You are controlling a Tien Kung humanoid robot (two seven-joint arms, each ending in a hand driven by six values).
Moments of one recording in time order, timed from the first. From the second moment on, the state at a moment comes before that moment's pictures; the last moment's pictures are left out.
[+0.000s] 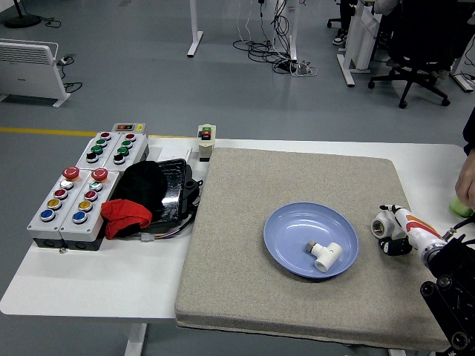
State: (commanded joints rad) left arm -0.10 0.07 -0.02 -0.28 -0.41 0.18 -0.07; right arm 0.66 -0.09 1.25 0.70 -2.04 -0.06 -0.11
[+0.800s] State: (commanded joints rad) left arm -0.11 0.07 -0.02 -0.28 -0.41 0.18 -0.07; right arm 0.63 -0.10 1.26 0.73 -1.91 -0.16 0.01
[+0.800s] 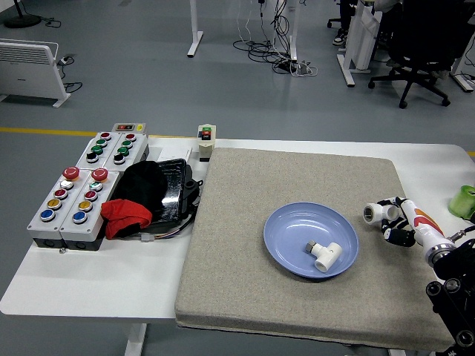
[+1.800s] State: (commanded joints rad) left arm -0.10 0.07 -0.02 -0.28 -0.41 0.18 -0.07; right arm 0.62 -0.13 0.97 1.08 -1.99 -0.11 -0.08
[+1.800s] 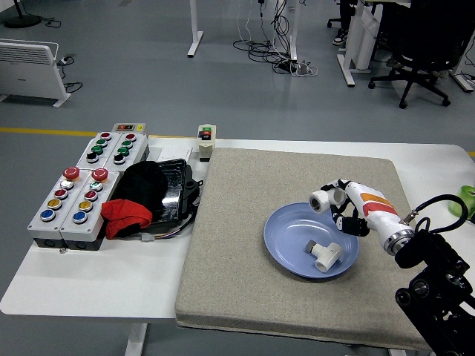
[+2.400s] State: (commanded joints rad) left arm -0.10 0.07 -0.02 -0.28 -0.41 0.18 -0.07; right arm 0.66 -0.08 0.93 0.99 -2.02 -0.09 -0.08
